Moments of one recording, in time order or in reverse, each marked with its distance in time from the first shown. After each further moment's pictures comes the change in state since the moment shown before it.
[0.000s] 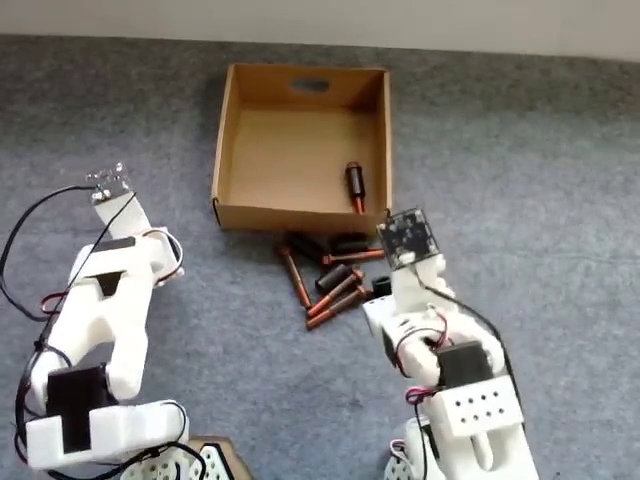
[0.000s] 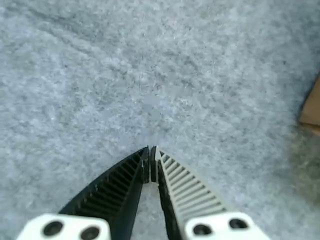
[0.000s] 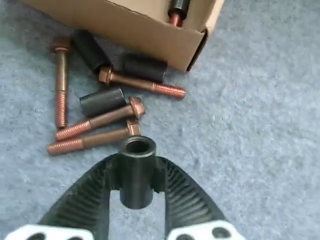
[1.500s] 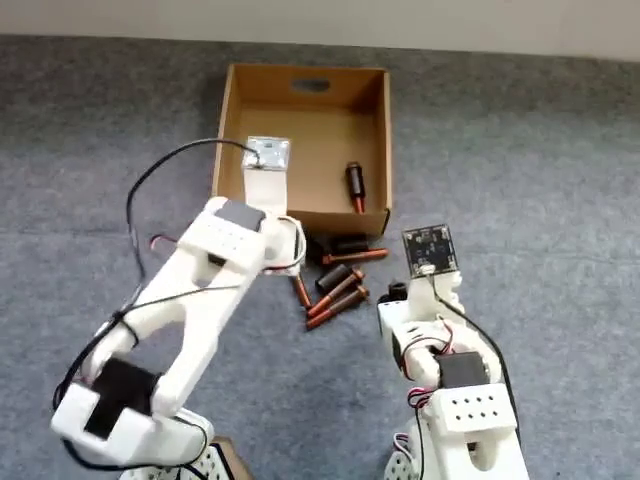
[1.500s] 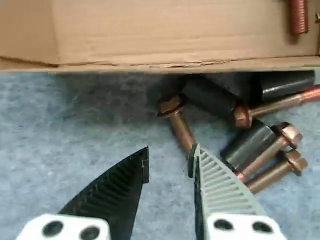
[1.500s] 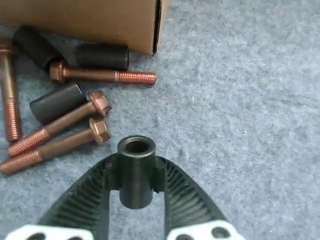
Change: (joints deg) left arm 33.8 6.8 -21.4 21.4 5.8; right arm 7.1 -0.2 12.2 -12.7 -3.6
